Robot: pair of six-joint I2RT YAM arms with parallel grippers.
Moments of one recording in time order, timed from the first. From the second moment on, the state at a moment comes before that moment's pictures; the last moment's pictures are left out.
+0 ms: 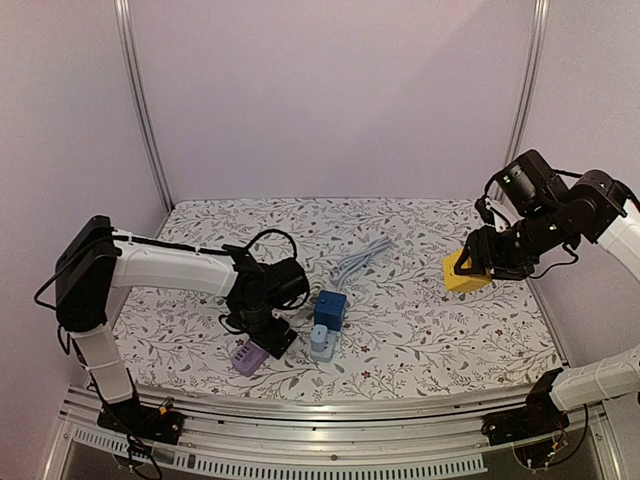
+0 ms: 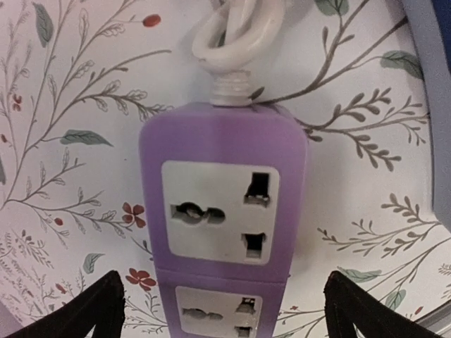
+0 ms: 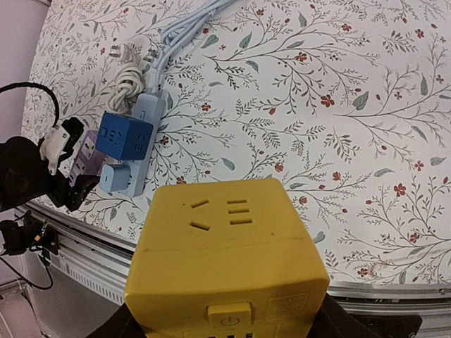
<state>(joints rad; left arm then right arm) -0.96 1.83 1.18 -0.85 -0.20 -0.40 0.66 1.16 1.39 -1.27 -0.02 0.66</state>
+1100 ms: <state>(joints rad) -0.68 1.18 1.21 -0.95 -0.41 -0.39 0.69 1.31 1.60 -1.08 -0.45 0.22</state>
